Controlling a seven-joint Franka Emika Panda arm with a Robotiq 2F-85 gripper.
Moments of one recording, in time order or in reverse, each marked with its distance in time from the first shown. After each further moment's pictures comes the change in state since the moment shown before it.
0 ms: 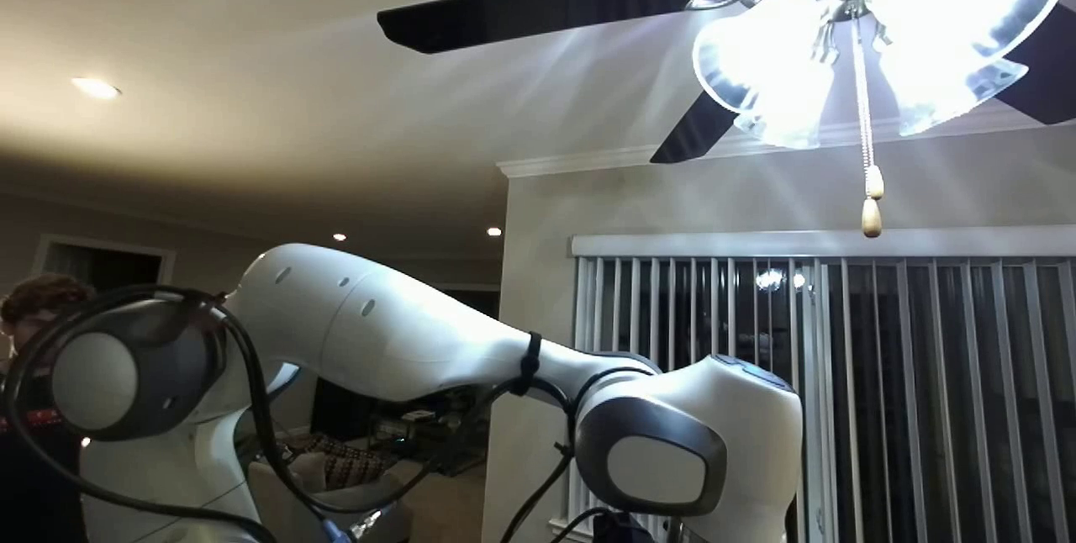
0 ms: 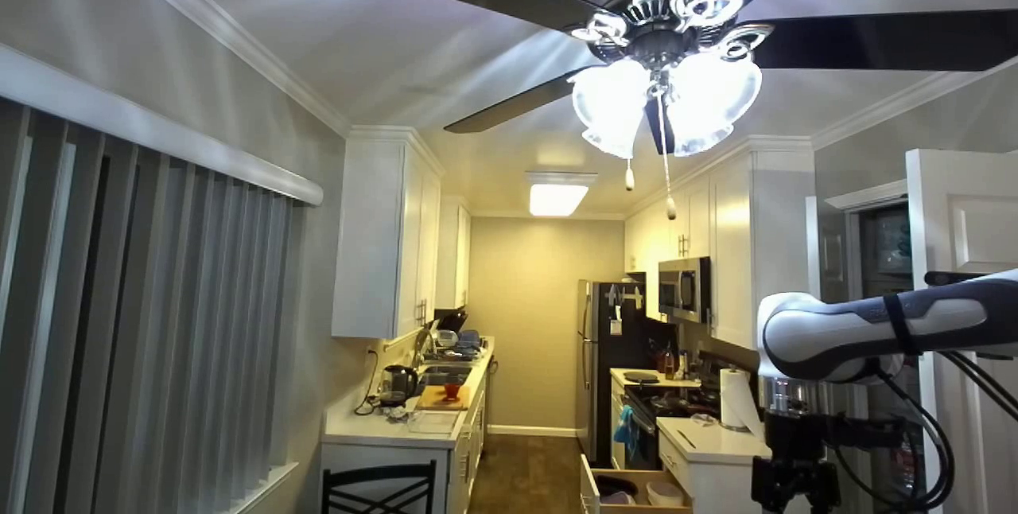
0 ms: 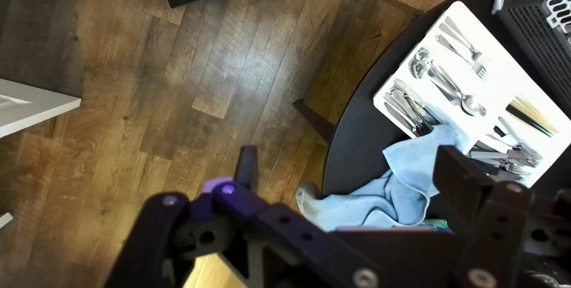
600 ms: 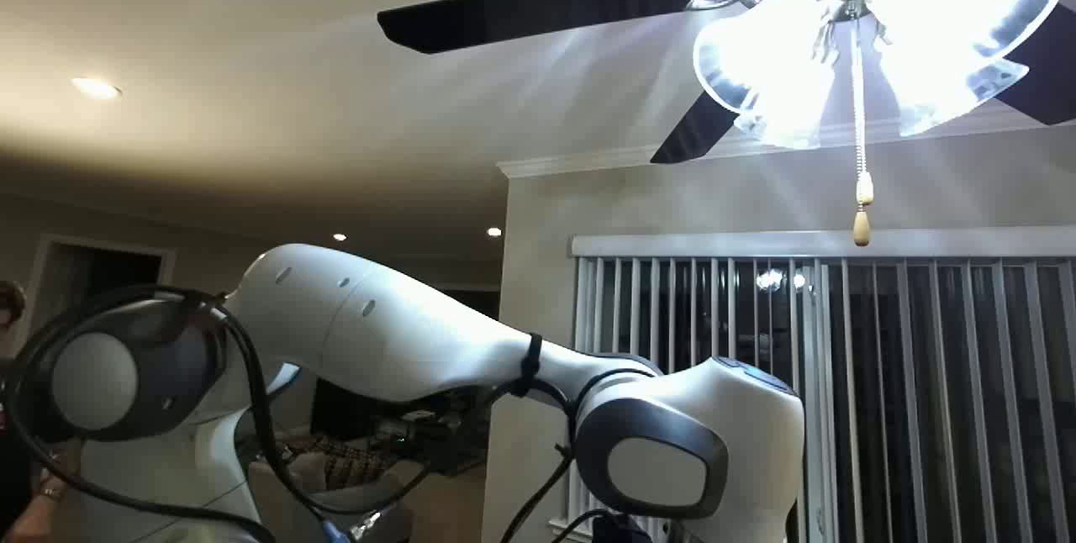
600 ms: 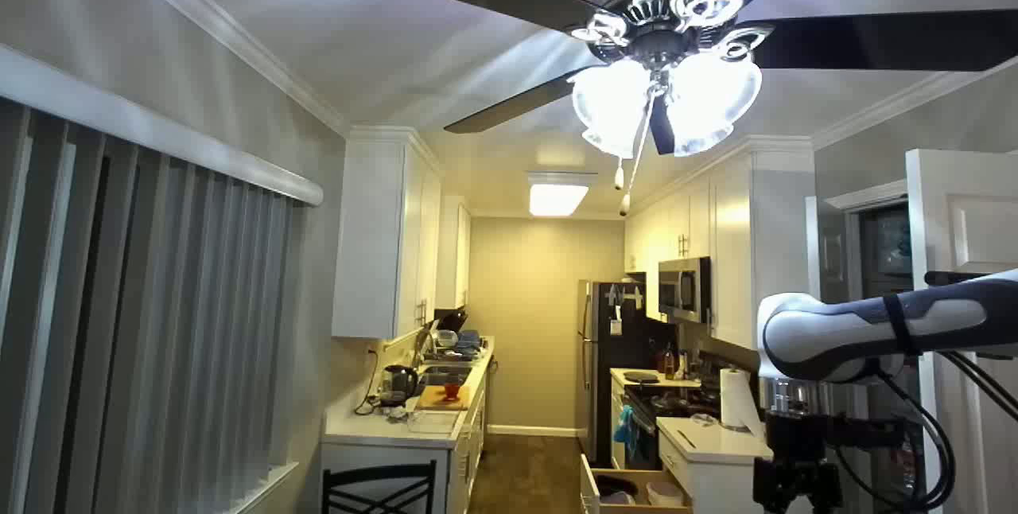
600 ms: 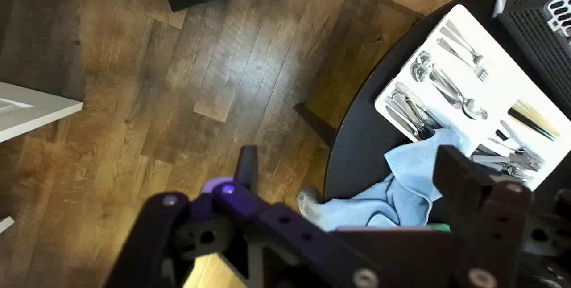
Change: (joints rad) arm 0.000 0.002 -0.003 0.000 -0.004 -0.009 0.000
